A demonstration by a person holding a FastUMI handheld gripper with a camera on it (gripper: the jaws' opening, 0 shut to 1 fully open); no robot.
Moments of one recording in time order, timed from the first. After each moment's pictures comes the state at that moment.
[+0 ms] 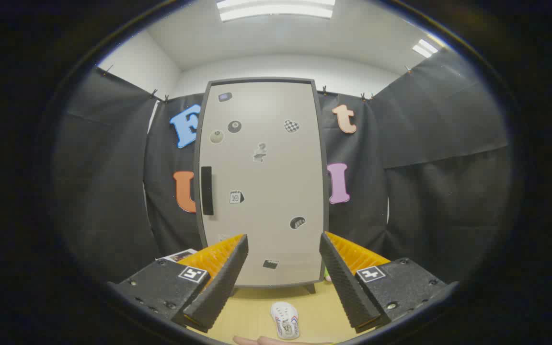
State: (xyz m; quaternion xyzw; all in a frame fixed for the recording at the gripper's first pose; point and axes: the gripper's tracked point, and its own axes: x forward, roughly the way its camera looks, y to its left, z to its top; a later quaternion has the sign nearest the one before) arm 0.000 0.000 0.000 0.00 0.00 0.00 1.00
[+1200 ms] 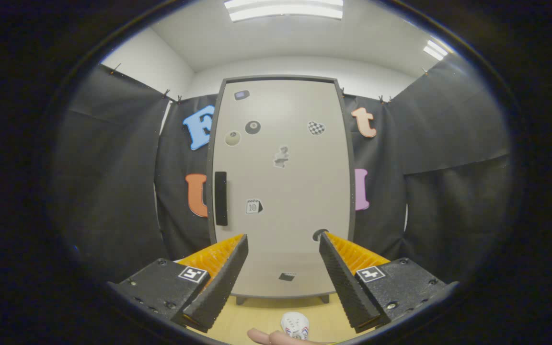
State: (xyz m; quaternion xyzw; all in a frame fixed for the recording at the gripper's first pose) arm 0.061 0.055 0.020 -0.01 -0.02 0.06 1.00
